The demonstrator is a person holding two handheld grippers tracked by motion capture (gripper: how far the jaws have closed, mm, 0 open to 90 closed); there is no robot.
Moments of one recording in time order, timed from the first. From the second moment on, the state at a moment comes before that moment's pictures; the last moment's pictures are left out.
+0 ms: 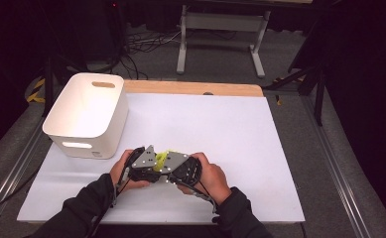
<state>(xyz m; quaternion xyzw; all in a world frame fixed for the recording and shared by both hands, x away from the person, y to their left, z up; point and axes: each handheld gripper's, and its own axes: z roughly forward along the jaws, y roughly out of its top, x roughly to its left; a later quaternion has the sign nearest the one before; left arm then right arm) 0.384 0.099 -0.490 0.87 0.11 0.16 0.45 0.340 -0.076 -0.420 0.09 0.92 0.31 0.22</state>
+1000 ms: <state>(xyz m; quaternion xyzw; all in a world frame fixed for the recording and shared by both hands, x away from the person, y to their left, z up) 0.371 0.115 -0.477 0.83 0.09 0.18 0.52 0.321 -0.099 -0.387 0.10 0.88 0.40 0.24</state>
